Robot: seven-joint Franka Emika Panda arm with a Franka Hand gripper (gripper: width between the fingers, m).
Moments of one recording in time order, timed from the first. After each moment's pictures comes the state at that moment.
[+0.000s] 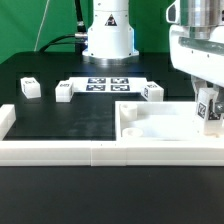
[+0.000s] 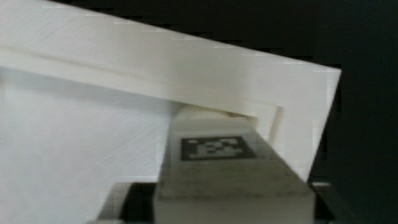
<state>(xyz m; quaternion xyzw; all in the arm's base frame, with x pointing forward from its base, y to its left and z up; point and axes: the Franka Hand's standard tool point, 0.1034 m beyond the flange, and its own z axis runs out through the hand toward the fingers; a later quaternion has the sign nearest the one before) 0.634 0.123 0.070 -0.75 0.65 -0.01 0.06</state>
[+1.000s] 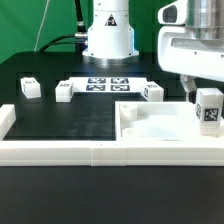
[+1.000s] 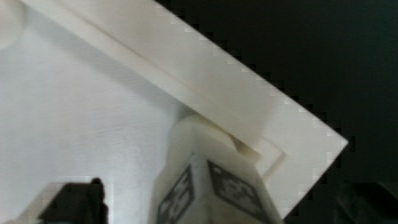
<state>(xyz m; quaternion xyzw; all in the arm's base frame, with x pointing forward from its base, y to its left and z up) 0.632 0.127 0.069 -0.93 0.38 -0.02 0.05</state>
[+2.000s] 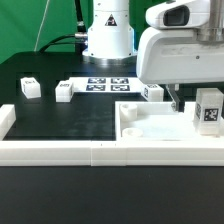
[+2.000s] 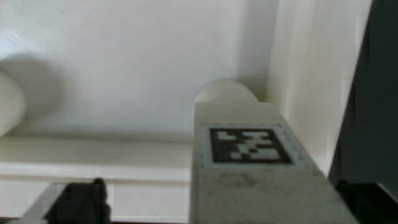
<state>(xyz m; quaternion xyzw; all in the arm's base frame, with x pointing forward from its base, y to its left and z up) 0.638 0.114 0.069 -1.00 -0.02 -0.03 0.01</state>
